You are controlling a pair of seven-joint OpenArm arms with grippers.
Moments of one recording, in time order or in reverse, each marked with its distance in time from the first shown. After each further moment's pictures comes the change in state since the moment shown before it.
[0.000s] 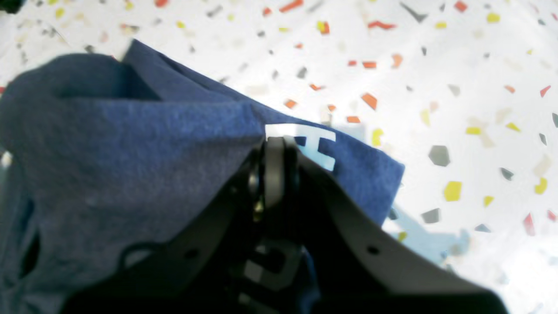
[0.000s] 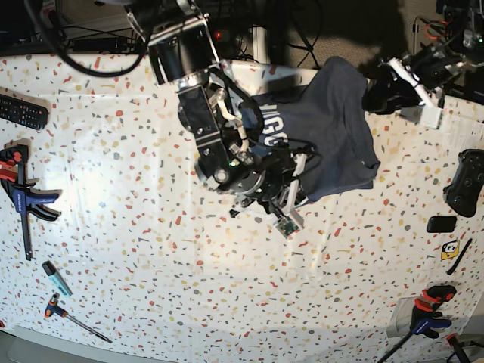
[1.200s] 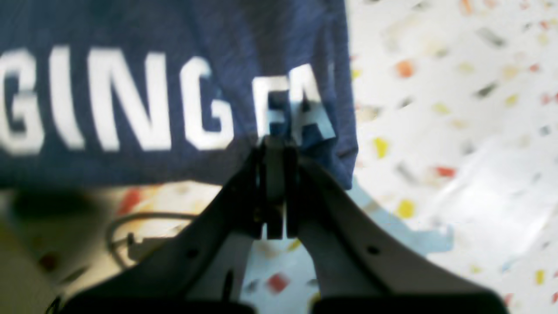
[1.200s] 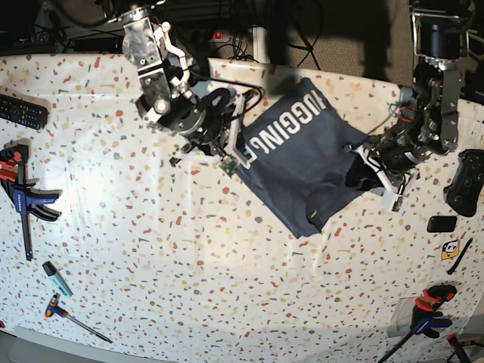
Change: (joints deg) left arm -32.6 0.9 13.0 -30.1 22.4 8.0 -14.3; right arm -20.1 12.3 2.9 22.0 -2.3 -0.3 -3.8
